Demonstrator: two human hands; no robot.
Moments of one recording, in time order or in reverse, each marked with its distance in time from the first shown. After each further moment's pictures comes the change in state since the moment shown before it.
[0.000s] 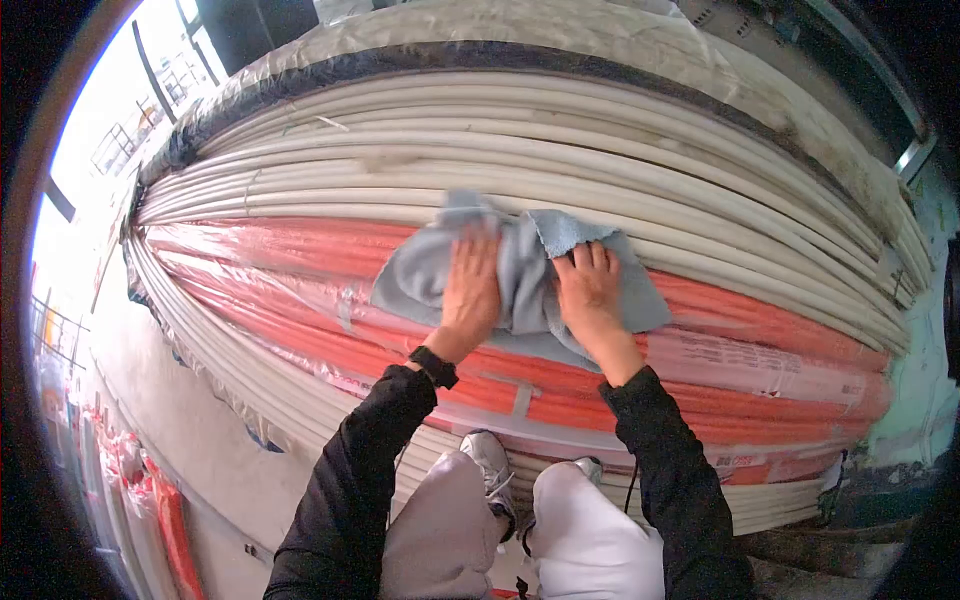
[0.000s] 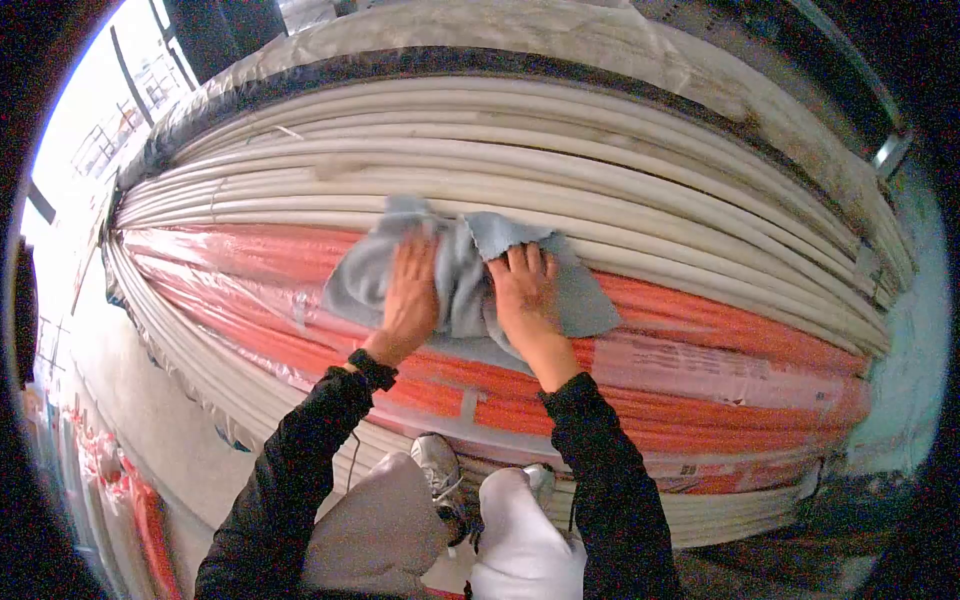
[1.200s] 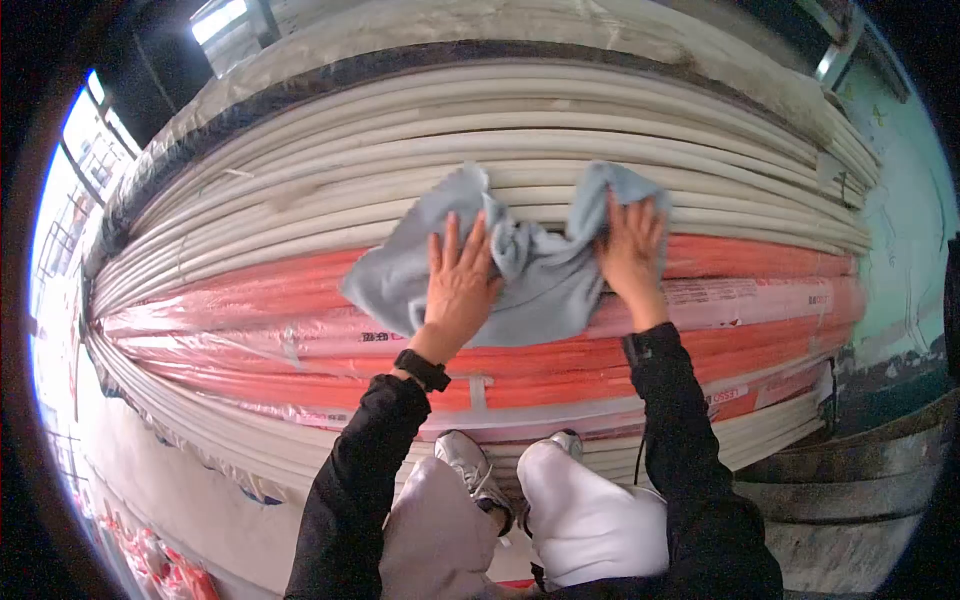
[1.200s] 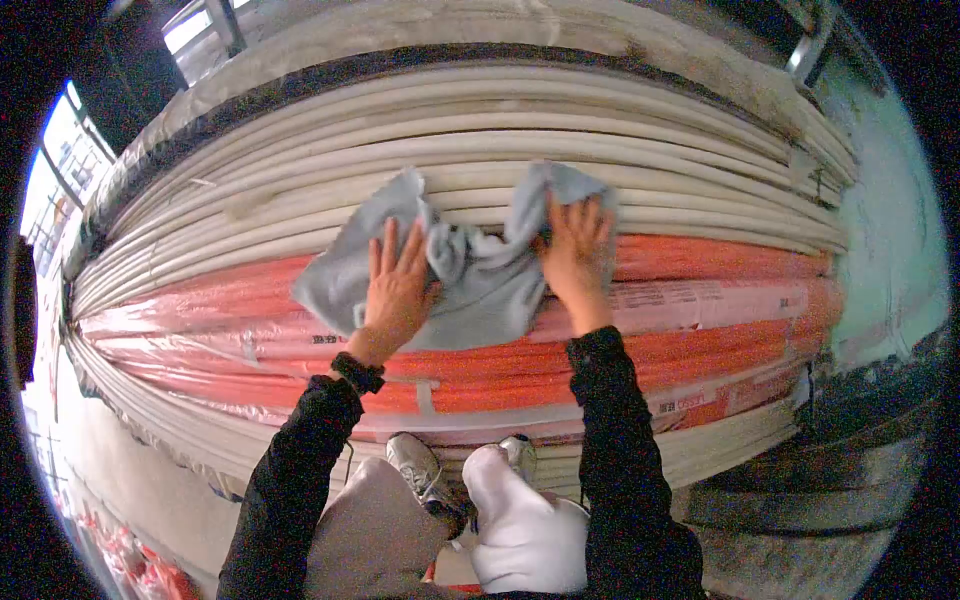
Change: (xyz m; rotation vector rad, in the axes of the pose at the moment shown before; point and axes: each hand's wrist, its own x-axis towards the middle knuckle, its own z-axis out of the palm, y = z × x) left_hand 0.034 0.084 -0.011 -0.007 -0.204 0.190; right_hand -0.060 0.132 -0.047 -0.281 0.084 0.398
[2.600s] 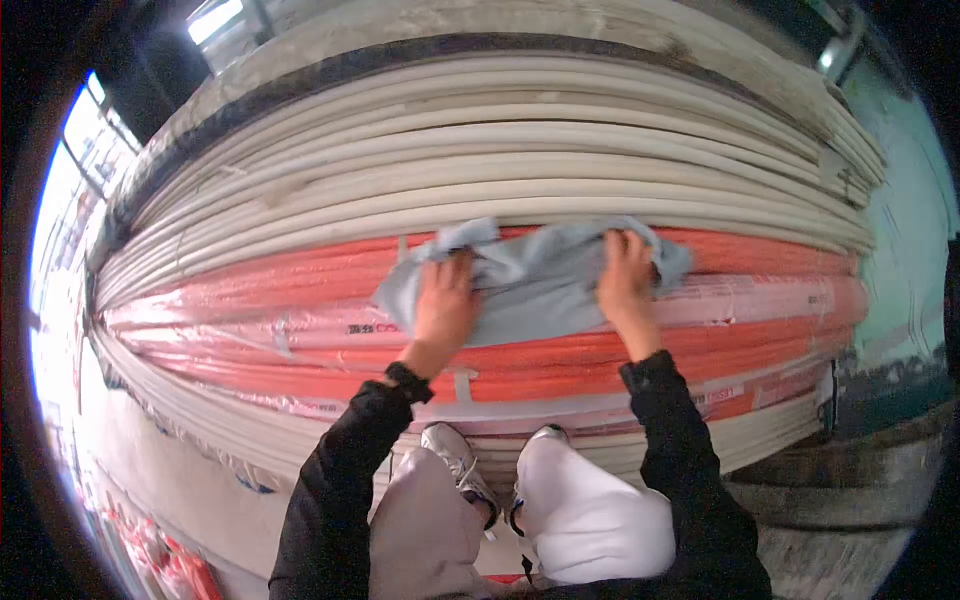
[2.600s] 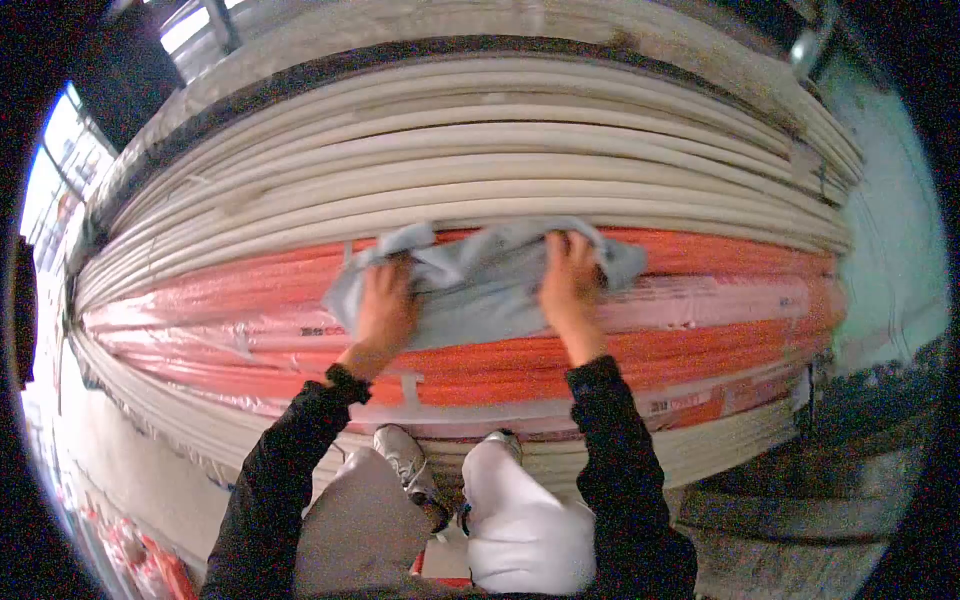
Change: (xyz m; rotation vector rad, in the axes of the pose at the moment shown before) left_hand -0.034 0.000 0.046 -0.045 0.085 -0.015; right_hand -0.052 0.021 0.010 0.209 -0.004 0.049
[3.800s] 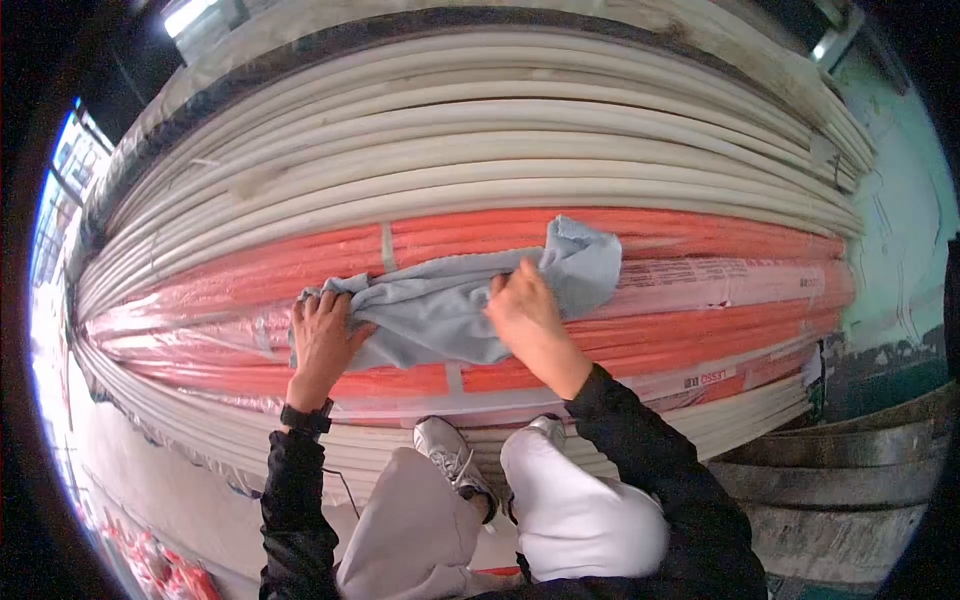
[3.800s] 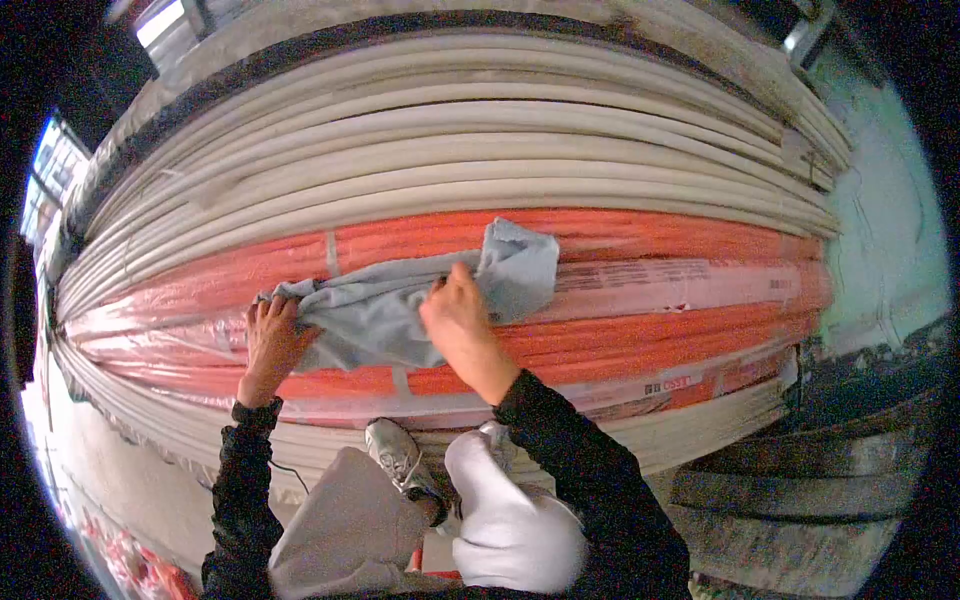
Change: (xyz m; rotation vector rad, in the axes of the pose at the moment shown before) left_hand -0.074 -0.094 -0.101 0.266 -0.222 -0.160; right_hand -0.030 -0.139 0.009 -0.318 -0.460 -0.432
